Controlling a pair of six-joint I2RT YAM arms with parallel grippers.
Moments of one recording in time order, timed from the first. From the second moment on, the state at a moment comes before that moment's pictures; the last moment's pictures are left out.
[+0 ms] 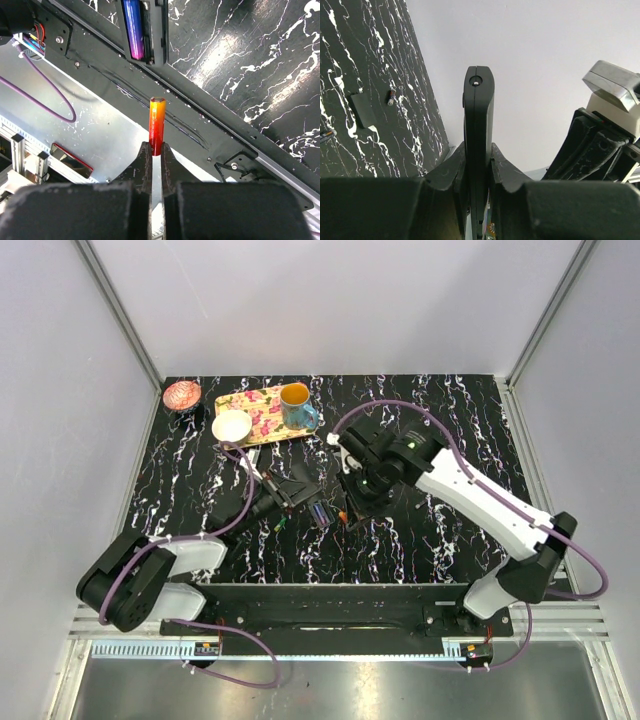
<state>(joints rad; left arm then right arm) -0.54 1.32 0.28 1.18 0.41 -1.39 0.90 1.53 1.70 -1.33 -0.23 0.44</state>
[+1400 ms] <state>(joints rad) -0.66 1.36 0.26 1.23 0.21 -1.44 0.90 1.73 1.77 -1.33 -0.20 0.44</state>
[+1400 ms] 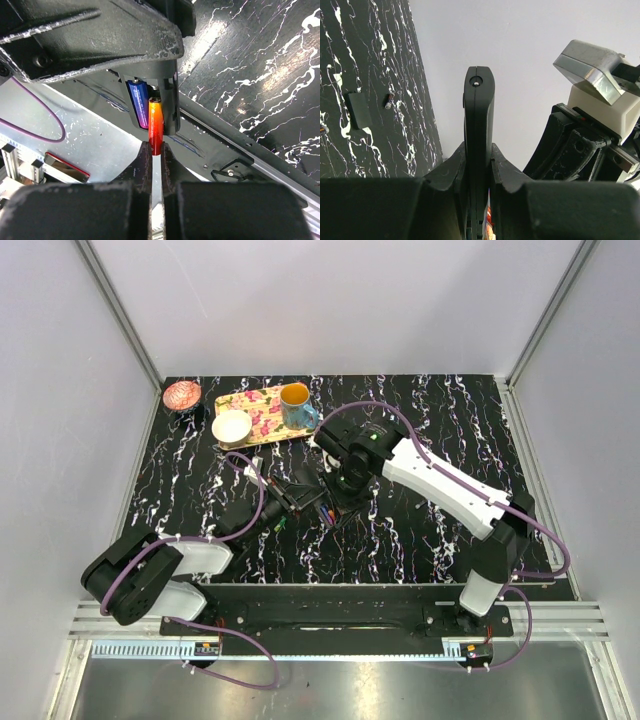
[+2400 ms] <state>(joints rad) -0.66 1.36 0.25 1.23 0.20 -1.45 0.91 1.77 1.81 -1.32 -0.14 0.44</state>
